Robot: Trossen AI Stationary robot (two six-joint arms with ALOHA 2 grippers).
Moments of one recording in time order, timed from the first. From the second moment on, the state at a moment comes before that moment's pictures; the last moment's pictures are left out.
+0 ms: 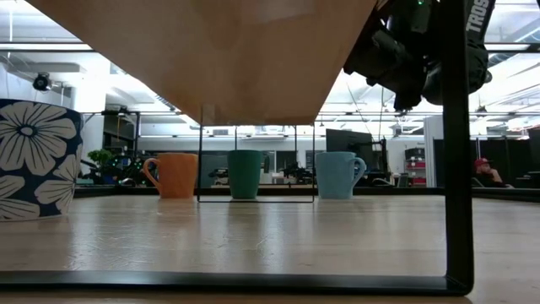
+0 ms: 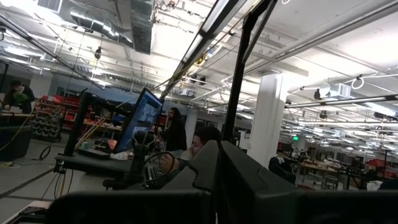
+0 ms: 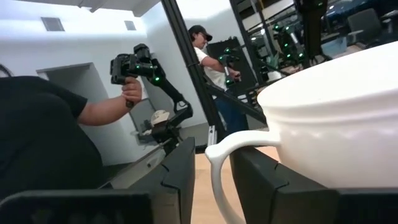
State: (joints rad) left arm 0.29 0.04 0.80 -0.33 0.42 -0.42; right arm 0.00 1.81 0.61 1.43 -0.54 0.50
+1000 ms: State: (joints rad) left arm 0.29 0.04 0.80 -0.34 0.42 -0.42; right arm 0.00 1.48 0.61 0.74 -0.42 0.29
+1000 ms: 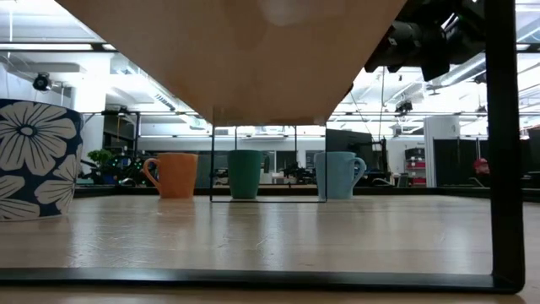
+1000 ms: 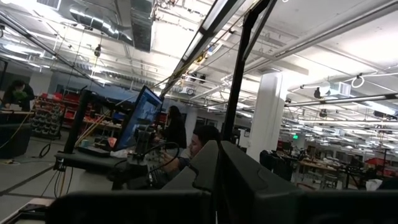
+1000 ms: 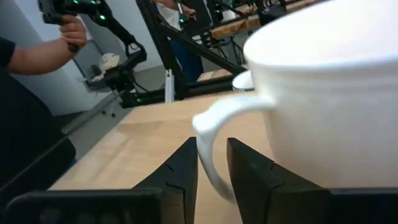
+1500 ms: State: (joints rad) left arm 0.29 0.04 0.80 -0.35 0.44 -0.42; right arm 0.00 1.48 0.61 0.73 -0.42 0.29
